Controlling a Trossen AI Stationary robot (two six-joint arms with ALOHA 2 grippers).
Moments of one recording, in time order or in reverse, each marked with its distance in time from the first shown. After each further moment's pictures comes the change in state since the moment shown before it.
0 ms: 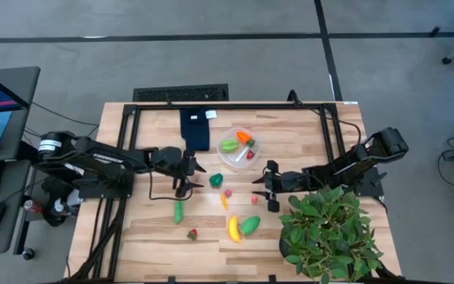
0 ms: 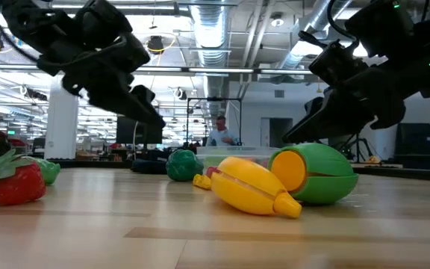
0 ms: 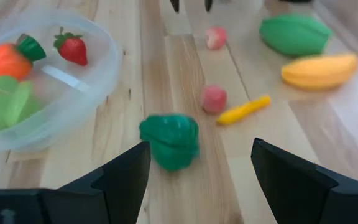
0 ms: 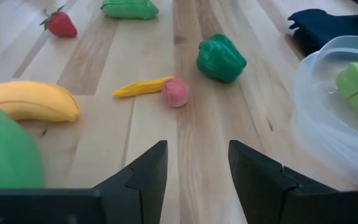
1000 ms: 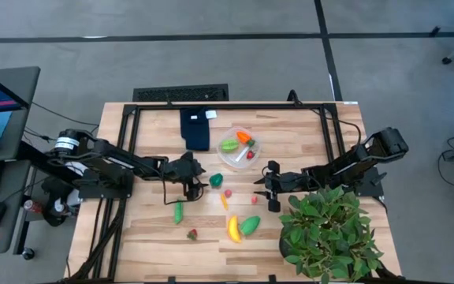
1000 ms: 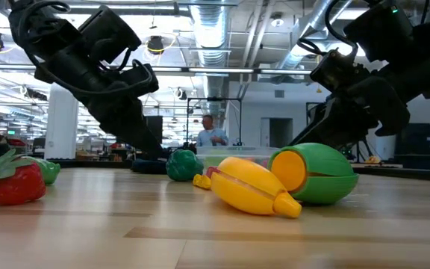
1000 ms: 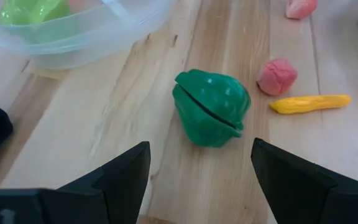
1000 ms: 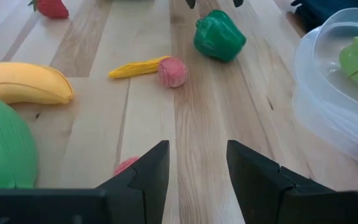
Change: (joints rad) left arm -0.107 0.189 0.028 0.036 -0.308 -0.327; right arm 0.000 0.000 0.000 -0.061 0.000 0.030
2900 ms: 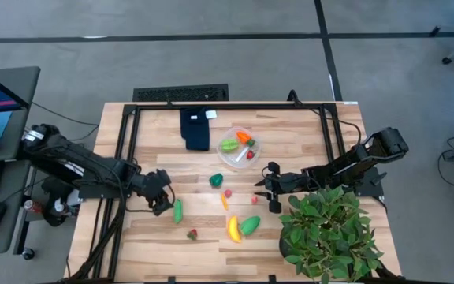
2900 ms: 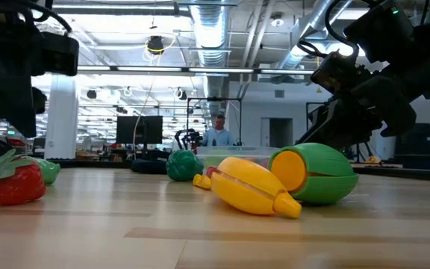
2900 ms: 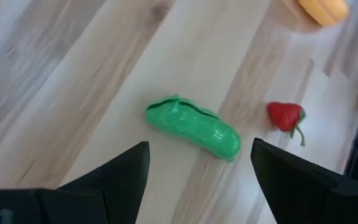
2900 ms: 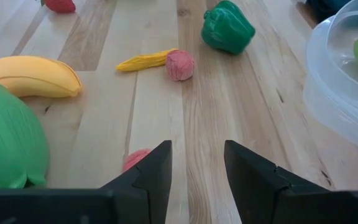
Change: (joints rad) left arm -0.339 -0.556 -0.001 -0.822 0.118 -0.791; right arm 0.004 0.000 0.000 -0.018 -0.026 0.018
